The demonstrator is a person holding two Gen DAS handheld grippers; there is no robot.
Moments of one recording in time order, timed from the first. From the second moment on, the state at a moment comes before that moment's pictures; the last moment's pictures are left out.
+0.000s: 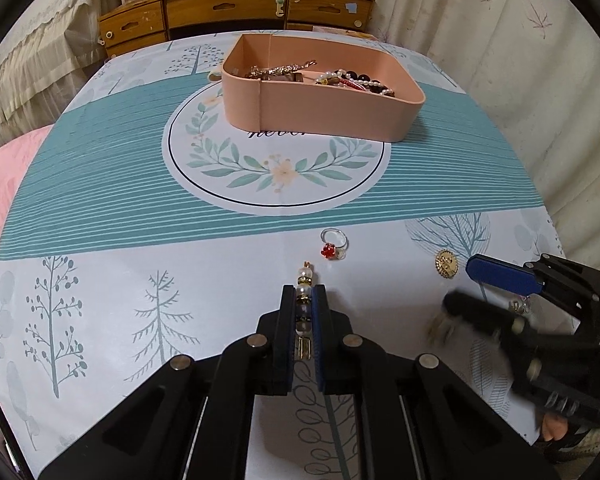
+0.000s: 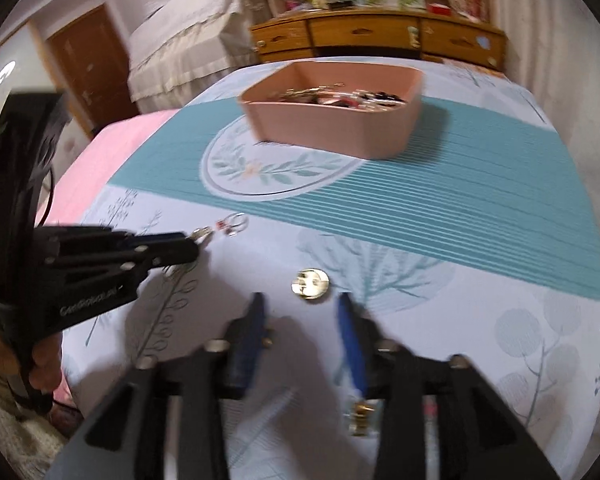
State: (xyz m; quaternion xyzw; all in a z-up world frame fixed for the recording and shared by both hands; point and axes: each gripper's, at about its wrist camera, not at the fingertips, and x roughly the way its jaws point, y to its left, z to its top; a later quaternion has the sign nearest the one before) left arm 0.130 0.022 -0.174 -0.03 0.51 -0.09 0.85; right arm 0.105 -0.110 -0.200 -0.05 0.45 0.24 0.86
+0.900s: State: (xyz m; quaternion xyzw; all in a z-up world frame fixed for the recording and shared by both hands) left arm 0.141 0.030 -0.129 -0.05 0.48 -0.12 0.87; right arm 0.128 -0.104 -0.165 -0.06 0.43 0.20 0.88
